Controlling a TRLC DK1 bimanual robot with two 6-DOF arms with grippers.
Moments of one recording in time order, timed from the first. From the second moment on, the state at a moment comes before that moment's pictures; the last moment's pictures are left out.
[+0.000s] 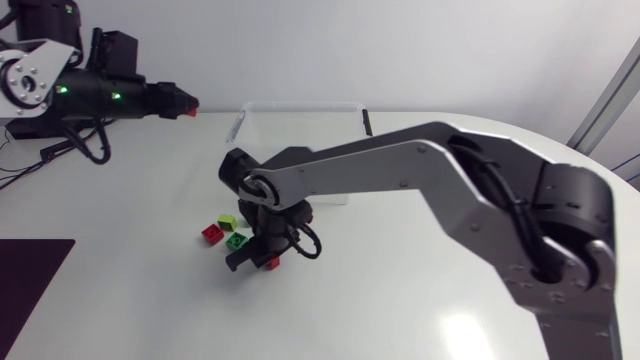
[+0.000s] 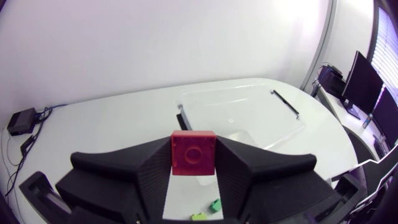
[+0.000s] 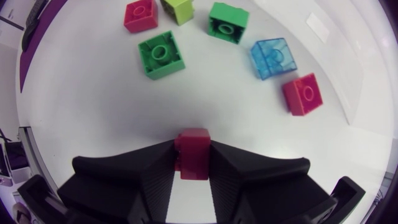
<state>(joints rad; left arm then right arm) -0.03 1.55 1.22 -0.22 0.38 0.10 0.88 2.28 1.68 -0.71 -0.04 0.18</state>
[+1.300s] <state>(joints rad) 0.04 1.56 0.91 -0.41 0.38 0.47 0.49 2.12 1.86 -0.51 0.03 0.16</state>
